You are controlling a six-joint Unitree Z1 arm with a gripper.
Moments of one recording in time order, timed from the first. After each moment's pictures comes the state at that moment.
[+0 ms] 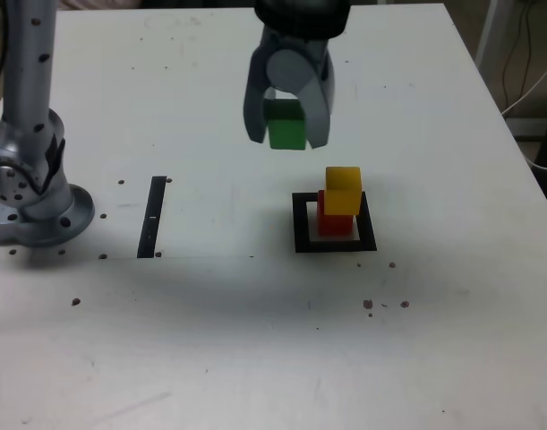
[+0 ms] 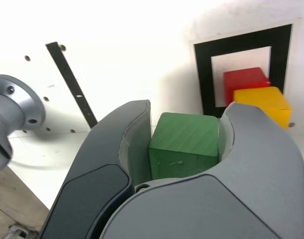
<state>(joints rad) 0.00 1.92 -1.69 1.52 0.02 0.19</state>
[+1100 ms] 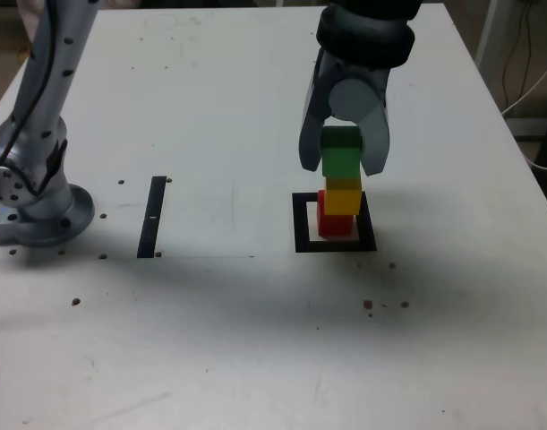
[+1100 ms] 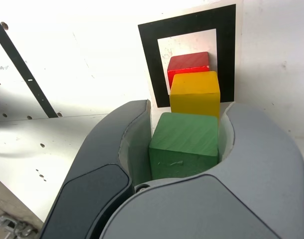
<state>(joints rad) -0.06 2.11 -1.93 1.59 -0.02 0.09</state>
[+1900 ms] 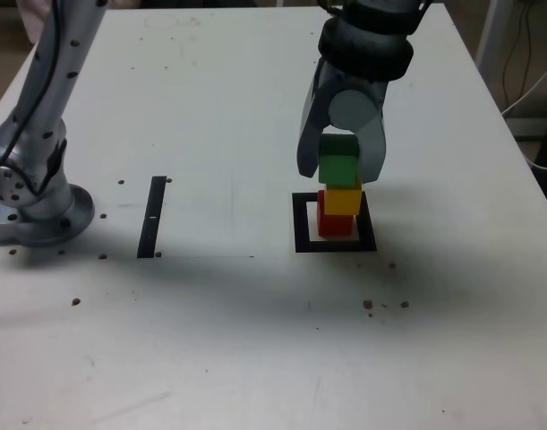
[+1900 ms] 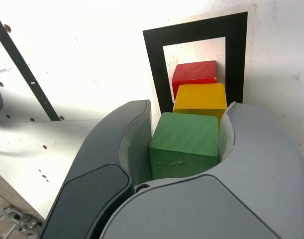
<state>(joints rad) -0.05 2.14 -1.91 1.58 -0.02 0.10</state>
